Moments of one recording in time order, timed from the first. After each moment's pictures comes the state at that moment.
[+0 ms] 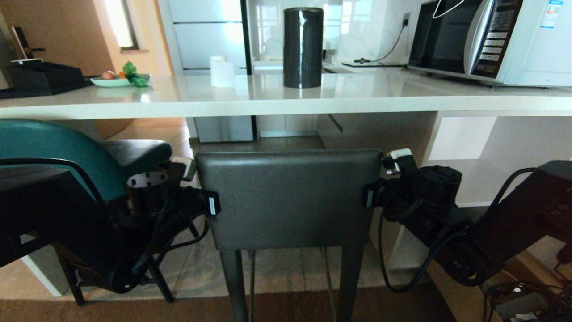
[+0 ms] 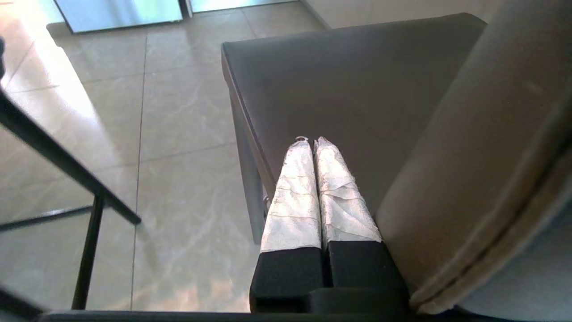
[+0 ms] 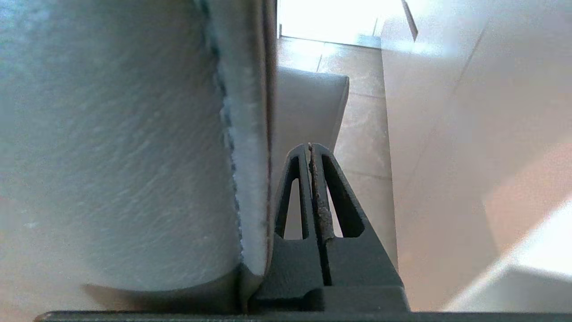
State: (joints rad) left arm -0.34 2.06 -0.67 -1.28 -0.05 -0.03; right arm 0.45 2.10 -0.78 -1.29 -0.07 -0.06
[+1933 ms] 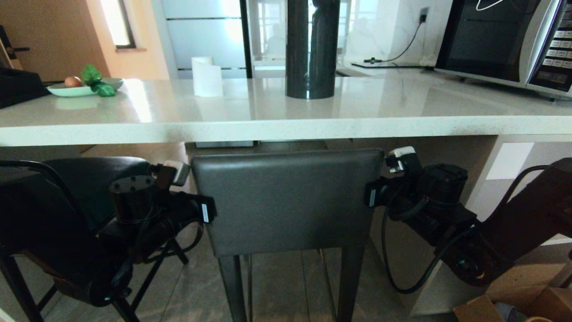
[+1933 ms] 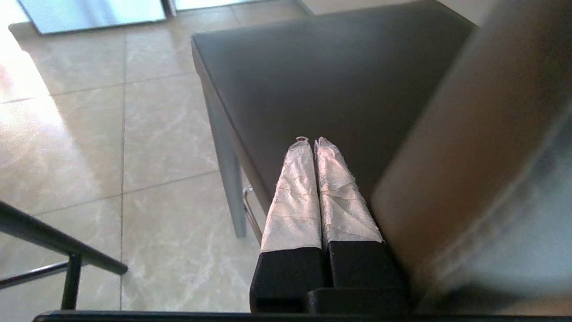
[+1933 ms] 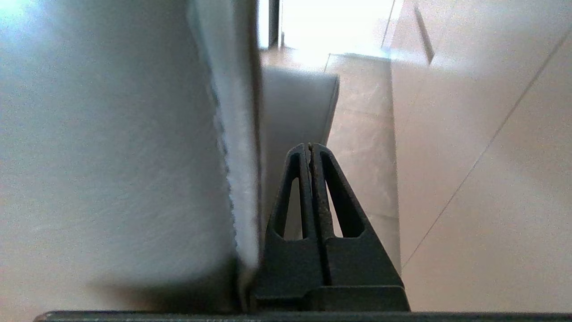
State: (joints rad) left arm -0.27 1.98 -0.57 -1.28 -0.09 -0.03; right arm 0.39 2.05 -0.74 -1.29 -0.08 -0.07
